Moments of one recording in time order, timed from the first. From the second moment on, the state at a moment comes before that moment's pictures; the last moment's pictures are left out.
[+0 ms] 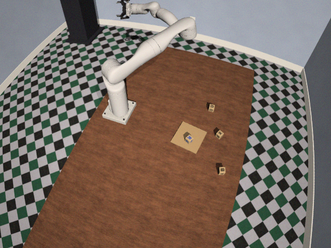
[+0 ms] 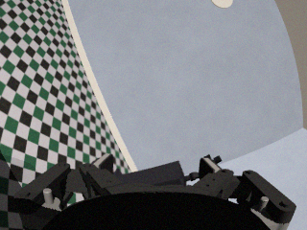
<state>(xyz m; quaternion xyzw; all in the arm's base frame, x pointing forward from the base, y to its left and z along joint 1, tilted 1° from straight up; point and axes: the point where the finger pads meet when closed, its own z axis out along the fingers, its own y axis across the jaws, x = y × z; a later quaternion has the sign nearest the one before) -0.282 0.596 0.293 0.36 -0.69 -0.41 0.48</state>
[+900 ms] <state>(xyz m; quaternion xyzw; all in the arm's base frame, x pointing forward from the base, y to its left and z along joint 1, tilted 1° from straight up) 0.095 0.591 0.141 0.31 -0.87 -0.32 0.21</state>
